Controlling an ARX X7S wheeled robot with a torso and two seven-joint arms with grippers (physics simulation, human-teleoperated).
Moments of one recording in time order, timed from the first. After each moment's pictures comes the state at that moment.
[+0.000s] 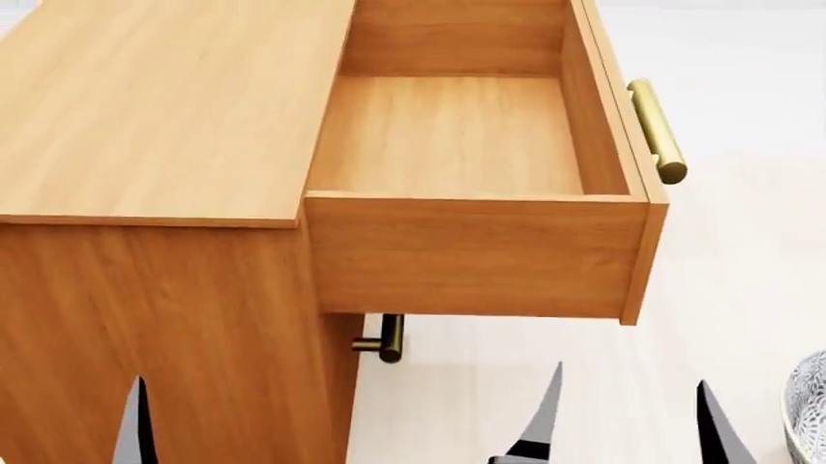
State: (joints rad) left arm 0.12 -0.25 0.18 0.66 -0.16 -0.25 -0.28; right arm -0.06 0.24 -0.08 -0.68 0.23 0.38 0.35
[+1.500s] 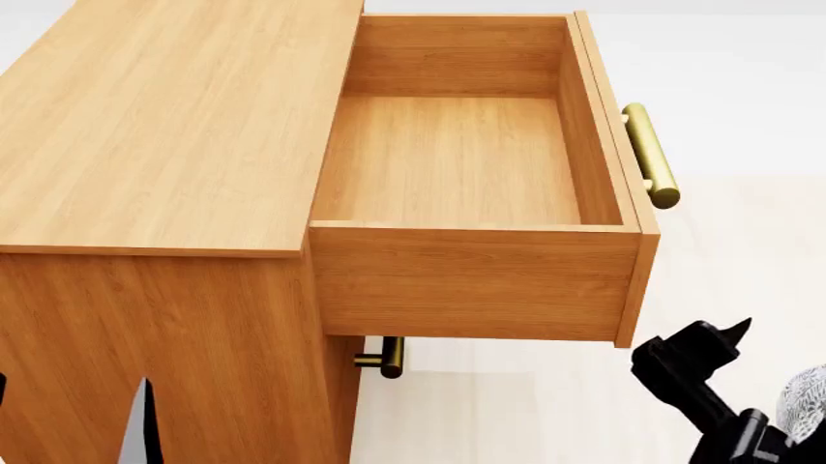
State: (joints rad) left arm 0.10 -0.29 0.22 0.63 -0.22 -0.22 -0.33; right arm 0.29 0.07 0.21 -0.32 0.57 0.43 0.69
